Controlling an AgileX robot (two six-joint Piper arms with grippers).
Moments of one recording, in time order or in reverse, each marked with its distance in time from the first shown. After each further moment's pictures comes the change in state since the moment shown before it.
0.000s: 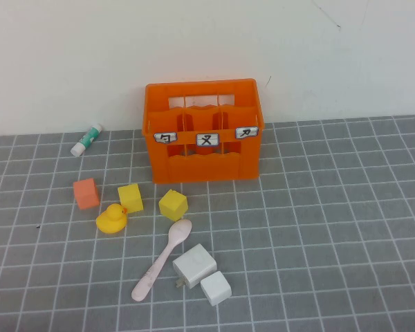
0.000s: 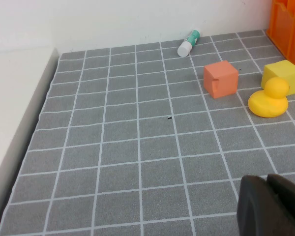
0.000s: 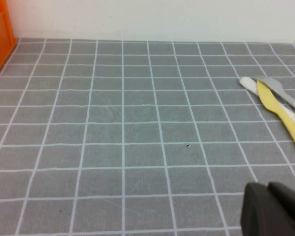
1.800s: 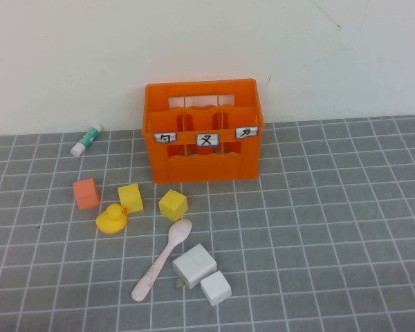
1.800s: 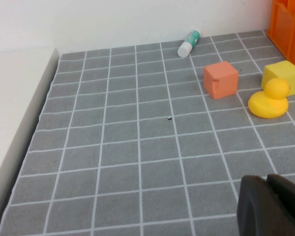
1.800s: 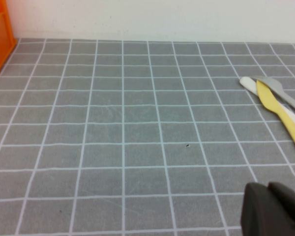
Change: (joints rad) right arm 0.000 0.000 0.000 0.000 0.000 0.000; left arm 0.000 0.000 0.000 0.000 0.000 0.000
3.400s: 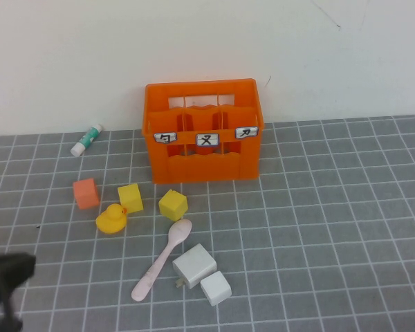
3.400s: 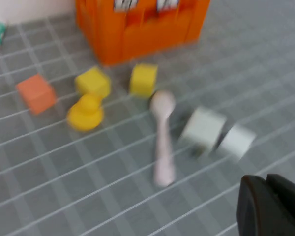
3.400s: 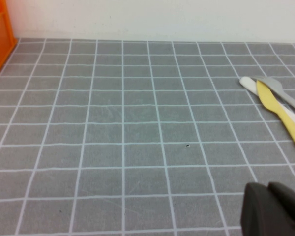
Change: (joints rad) right arm 0.000 0.000 0.000 0.000 0.000 0.000; left arm 0.000 0.619 -0.664 -0.615 0.517 0.532
